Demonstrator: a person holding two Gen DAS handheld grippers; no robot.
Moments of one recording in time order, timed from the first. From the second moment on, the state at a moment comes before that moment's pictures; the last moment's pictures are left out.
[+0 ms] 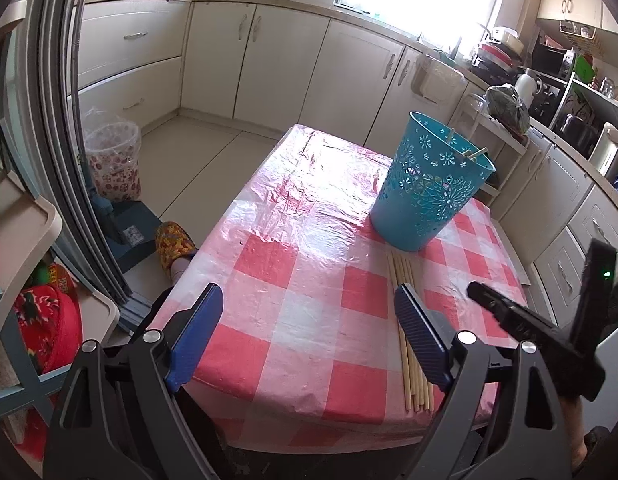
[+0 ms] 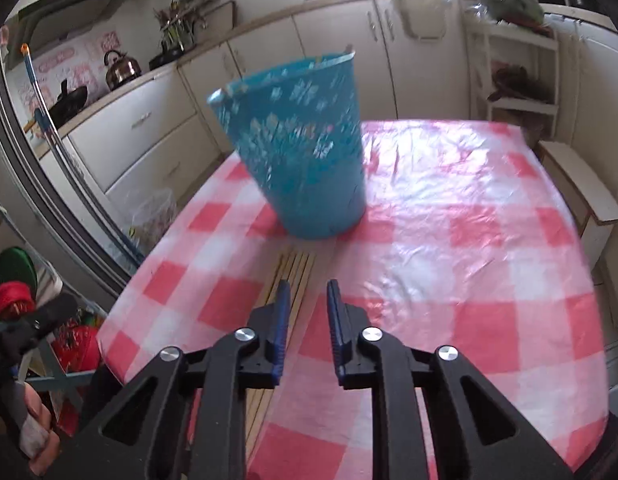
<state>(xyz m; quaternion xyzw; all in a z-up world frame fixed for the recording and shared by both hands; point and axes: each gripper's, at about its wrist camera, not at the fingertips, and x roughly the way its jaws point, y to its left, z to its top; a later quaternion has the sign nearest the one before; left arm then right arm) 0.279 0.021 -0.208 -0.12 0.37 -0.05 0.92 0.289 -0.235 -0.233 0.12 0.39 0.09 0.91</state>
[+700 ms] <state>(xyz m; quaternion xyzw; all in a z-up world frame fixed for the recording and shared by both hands) 0.273 0.032 -0.216 -0.12 0.38 -0.05 0.91 0.325 -0.205 -0.273 0.08 0.46 0.07 0.88</state>
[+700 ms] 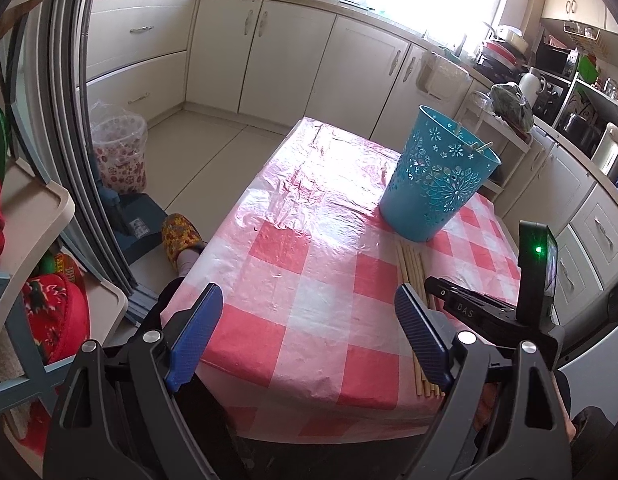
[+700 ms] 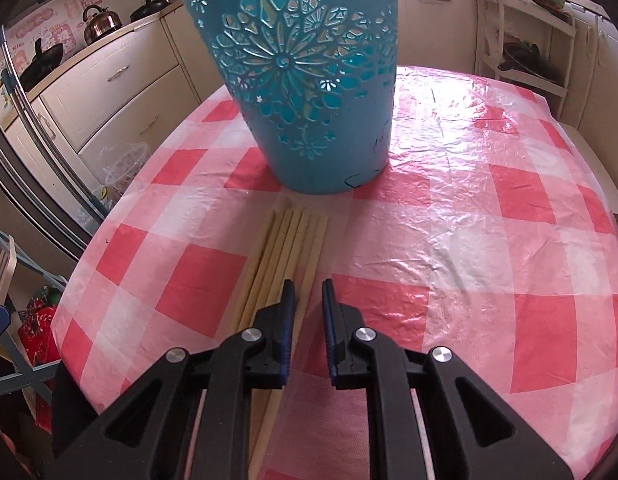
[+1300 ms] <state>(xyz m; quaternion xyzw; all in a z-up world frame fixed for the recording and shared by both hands) 0.322 -0.041 -0.247 -0.04 0.45 -0.10 0.89 0.298 -0.248 -0.272 0.05 0.46 0.07 0.88</state>
